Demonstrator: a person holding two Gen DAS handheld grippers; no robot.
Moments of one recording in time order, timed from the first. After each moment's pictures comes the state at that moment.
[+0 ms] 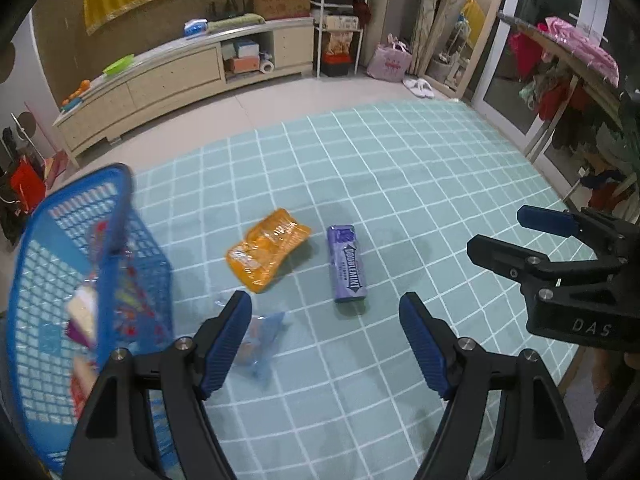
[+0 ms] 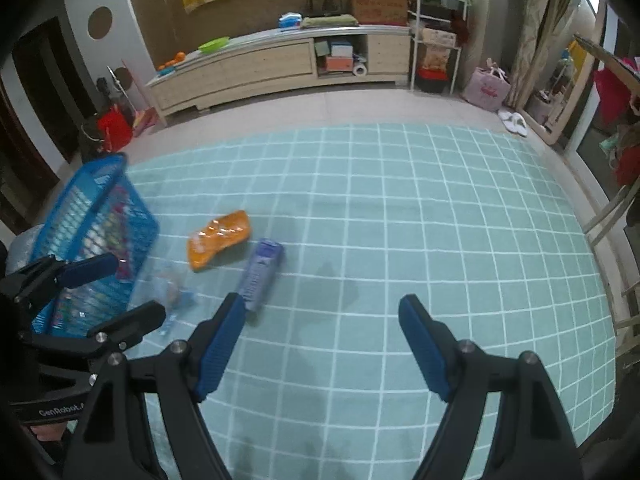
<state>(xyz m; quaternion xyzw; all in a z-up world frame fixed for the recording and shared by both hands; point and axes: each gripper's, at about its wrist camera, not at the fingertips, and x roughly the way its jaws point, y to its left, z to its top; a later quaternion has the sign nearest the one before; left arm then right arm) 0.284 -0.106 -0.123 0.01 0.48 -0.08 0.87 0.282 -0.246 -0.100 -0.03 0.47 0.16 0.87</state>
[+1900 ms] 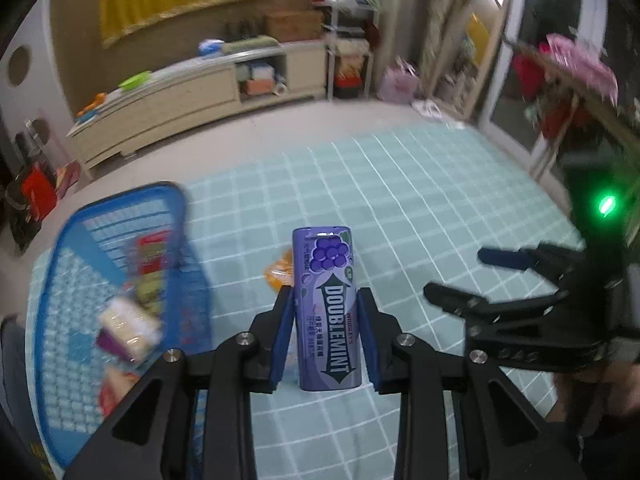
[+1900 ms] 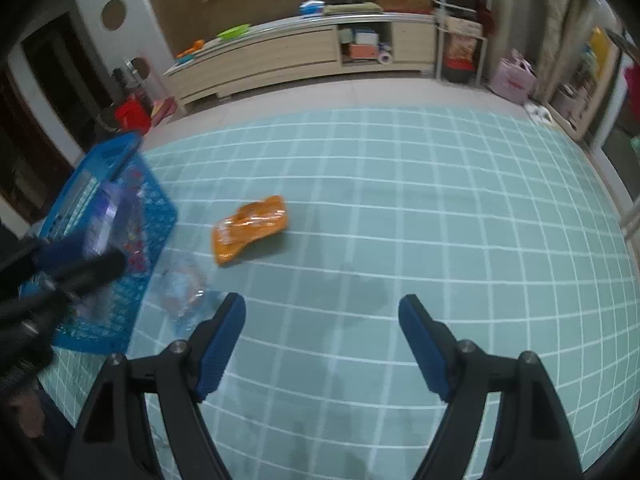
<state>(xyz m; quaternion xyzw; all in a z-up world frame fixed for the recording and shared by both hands) 0.234 -0.063 -0.075 0.00 0.43 -0.06 0.90 0.284 -0.204 -0.110 -0.03 0.48 0.20 0.85</state>
